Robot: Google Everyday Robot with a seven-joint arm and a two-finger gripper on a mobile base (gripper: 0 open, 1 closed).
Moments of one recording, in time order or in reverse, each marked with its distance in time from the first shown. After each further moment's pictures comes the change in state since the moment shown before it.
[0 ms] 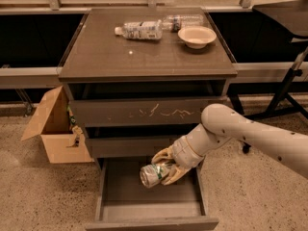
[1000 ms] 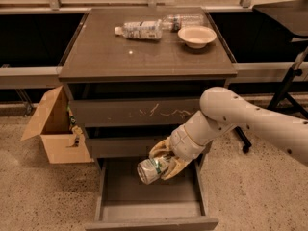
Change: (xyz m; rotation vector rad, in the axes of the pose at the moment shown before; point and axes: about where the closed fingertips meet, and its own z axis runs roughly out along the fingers) arm -0.048 -0.004 -0.037 -0.031 0.050 -0.054
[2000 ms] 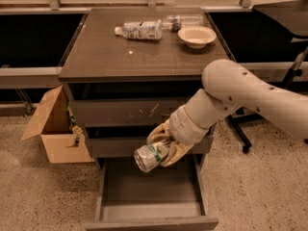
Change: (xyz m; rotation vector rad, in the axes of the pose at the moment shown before) arm -0.050 -0.014 -0.057 0.014 0.067 -0.068
